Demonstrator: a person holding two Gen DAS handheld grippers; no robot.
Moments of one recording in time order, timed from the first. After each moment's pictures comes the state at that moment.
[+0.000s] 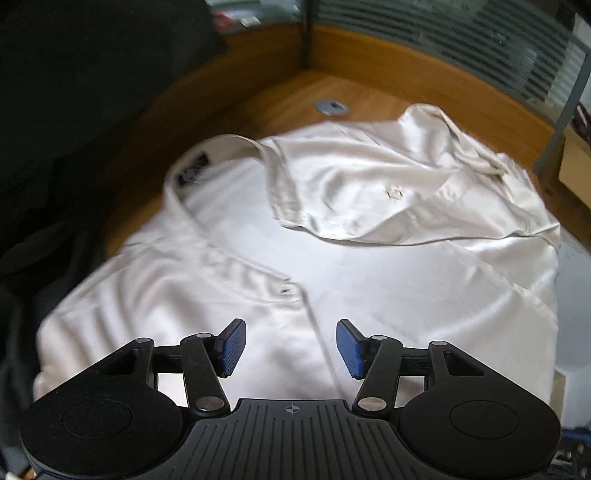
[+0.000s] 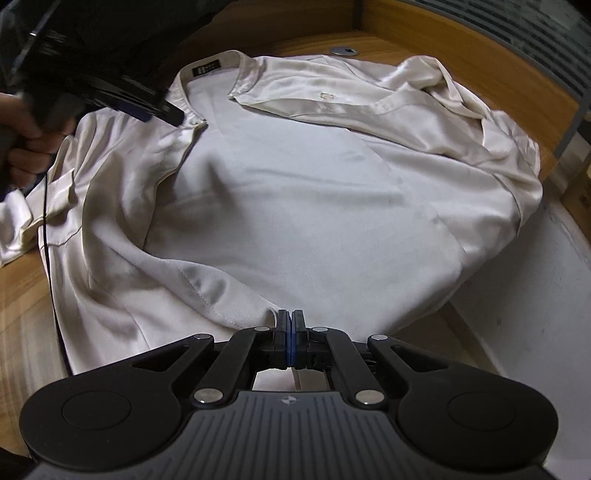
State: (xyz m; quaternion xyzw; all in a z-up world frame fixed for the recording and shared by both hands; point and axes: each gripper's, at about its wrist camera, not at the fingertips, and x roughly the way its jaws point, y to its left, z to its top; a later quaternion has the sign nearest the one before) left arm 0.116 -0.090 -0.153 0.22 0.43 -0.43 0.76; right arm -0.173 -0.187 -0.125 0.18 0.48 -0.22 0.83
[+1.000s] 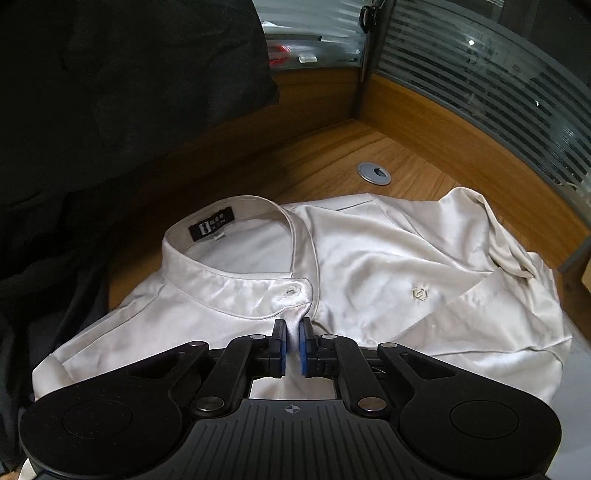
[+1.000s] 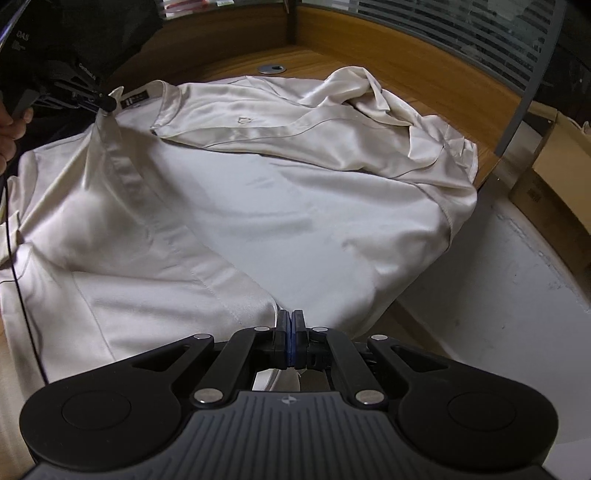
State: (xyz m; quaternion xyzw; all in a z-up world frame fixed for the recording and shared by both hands) left arm 0.161 -0.120 -0.125 0.12 0.43 -0.38 0.81; right arm -0.189 -0.240 -0.116 0.16 0.46 -0.30 0.82
